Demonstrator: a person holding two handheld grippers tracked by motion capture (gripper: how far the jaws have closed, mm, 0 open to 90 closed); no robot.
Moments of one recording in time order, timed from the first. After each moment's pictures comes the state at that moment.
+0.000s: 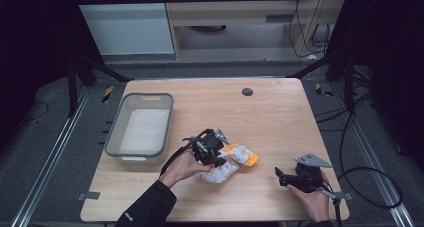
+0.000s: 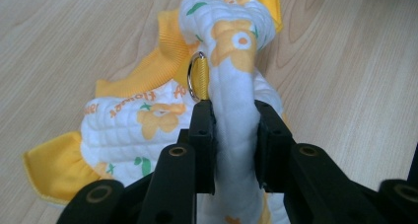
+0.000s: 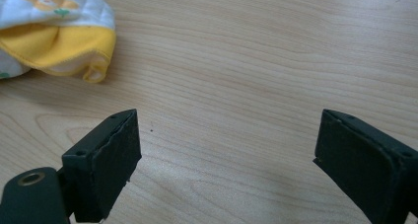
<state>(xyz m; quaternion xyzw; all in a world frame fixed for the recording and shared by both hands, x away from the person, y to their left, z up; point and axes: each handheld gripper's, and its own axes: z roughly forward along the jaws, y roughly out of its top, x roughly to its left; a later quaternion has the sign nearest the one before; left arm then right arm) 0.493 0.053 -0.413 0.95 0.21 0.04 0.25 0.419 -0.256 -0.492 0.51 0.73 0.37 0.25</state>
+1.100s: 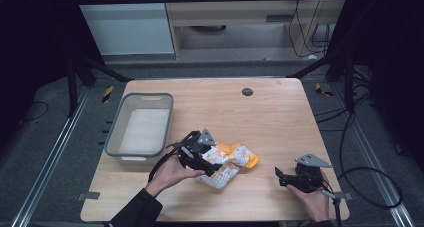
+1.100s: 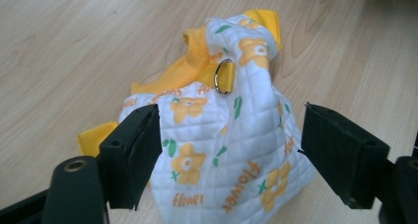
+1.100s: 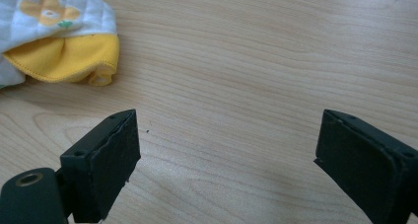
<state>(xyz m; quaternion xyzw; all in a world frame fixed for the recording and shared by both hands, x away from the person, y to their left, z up) 0.469 0.092 -0.397 0.92 0.22 0.10 0.32 0.419 -0.256 -0.492 0.51 0.73 0.37 0.25</state>
